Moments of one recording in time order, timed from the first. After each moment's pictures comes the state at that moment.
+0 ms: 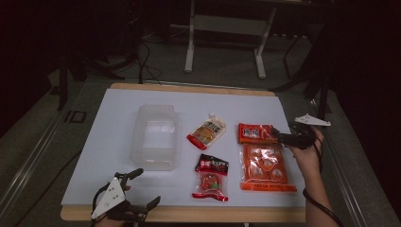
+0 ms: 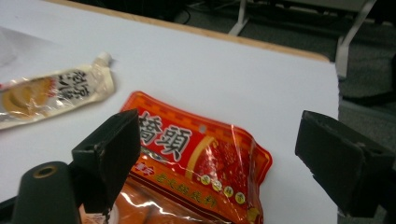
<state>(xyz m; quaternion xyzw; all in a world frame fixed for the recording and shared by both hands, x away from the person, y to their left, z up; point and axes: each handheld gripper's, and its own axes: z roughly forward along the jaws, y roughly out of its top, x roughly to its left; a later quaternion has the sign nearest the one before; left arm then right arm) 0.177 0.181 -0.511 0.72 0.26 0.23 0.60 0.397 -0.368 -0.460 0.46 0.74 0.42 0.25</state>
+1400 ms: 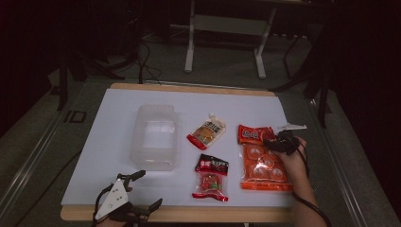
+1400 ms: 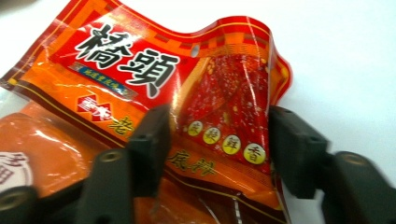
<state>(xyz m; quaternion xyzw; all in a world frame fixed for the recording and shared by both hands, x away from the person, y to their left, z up) 0.176 0.177 -0.514 0.73 0.25 0.23 0.59 0.423 -0.358 -0.533 0.50 0.78 0.32 0.20</state>
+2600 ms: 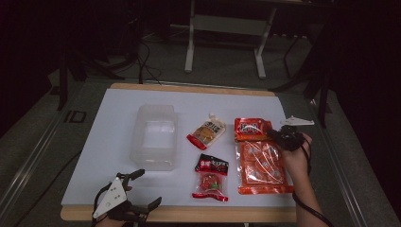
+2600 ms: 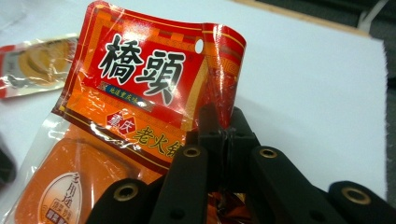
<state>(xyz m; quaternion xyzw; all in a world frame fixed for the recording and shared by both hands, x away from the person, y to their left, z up) 0.179 0.179 -0.513 0.72 0.26 0.22 0.60 0.391 -0.331 -0.463 0.45 0.78 0.36 0.23</state>
